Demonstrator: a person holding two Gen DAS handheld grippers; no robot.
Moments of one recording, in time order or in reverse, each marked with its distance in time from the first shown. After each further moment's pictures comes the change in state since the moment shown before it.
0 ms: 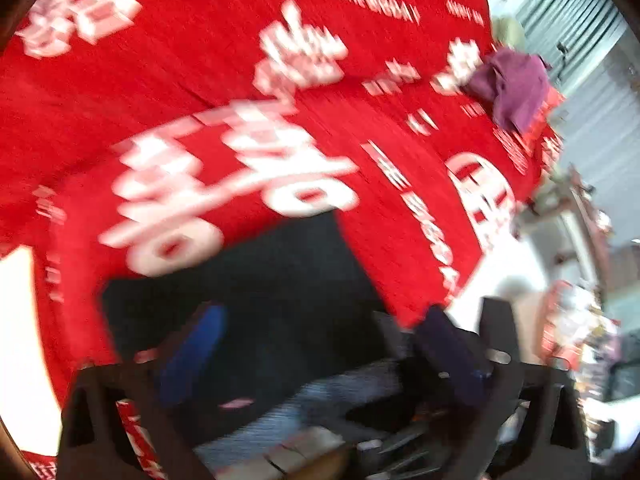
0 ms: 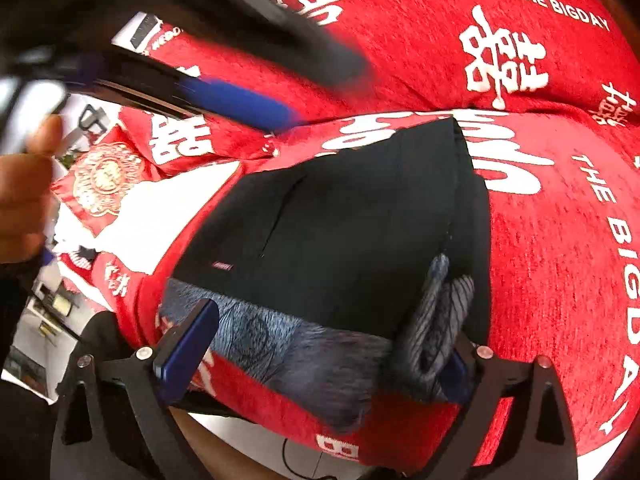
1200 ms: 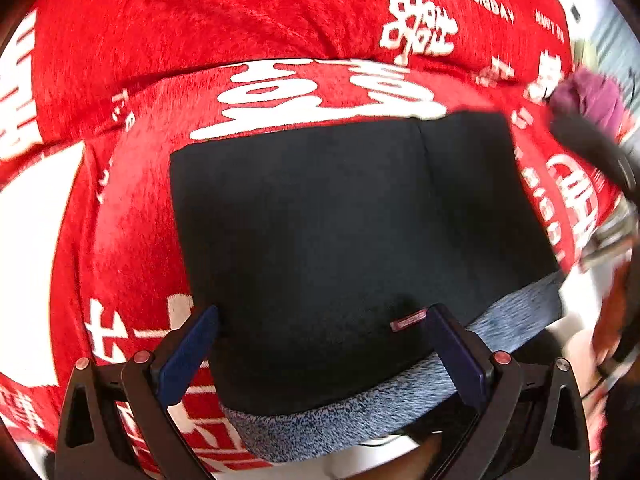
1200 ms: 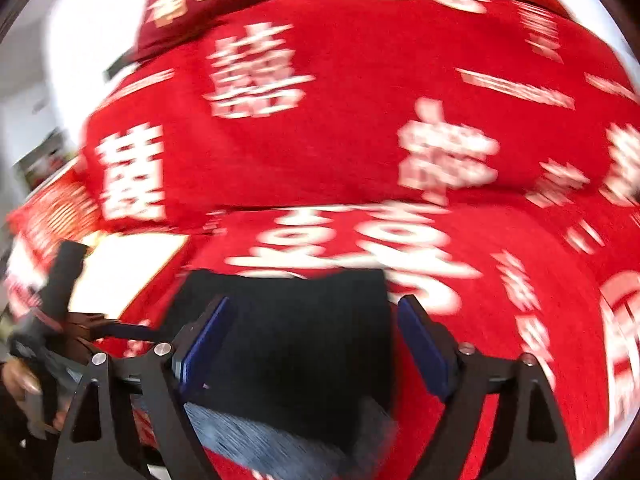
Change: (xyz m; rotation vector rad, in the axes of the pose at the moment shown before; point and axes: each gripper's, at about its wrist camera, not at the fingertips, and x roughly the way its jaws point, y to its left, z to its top) left arm 0.071 0.069 -0.096 -0.141 0.017 0.220; right arm -0.029 0.007 0.084 -0.131 -0.189 -0.168
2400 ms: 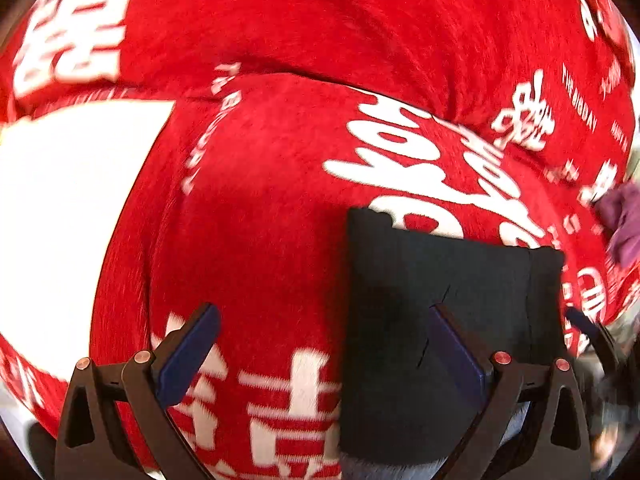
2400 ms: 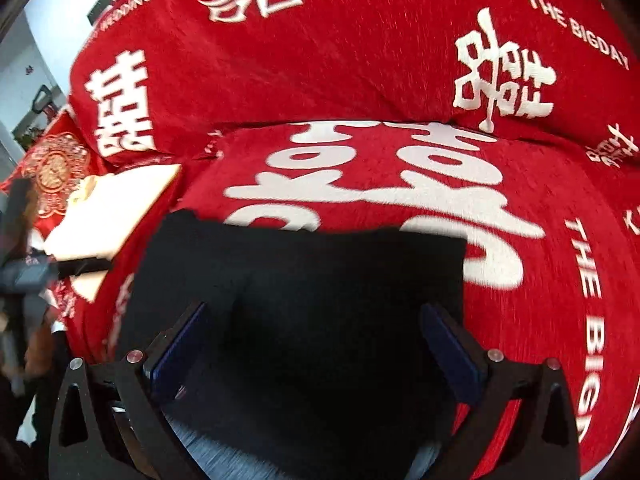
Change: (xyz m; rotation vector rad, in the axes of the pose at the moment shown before) left arm -0.002 0.118 0.046 -0.321 -0.019 0.034; right arm 0.065 -0.007 -0.021 0.061 0.271 0.005
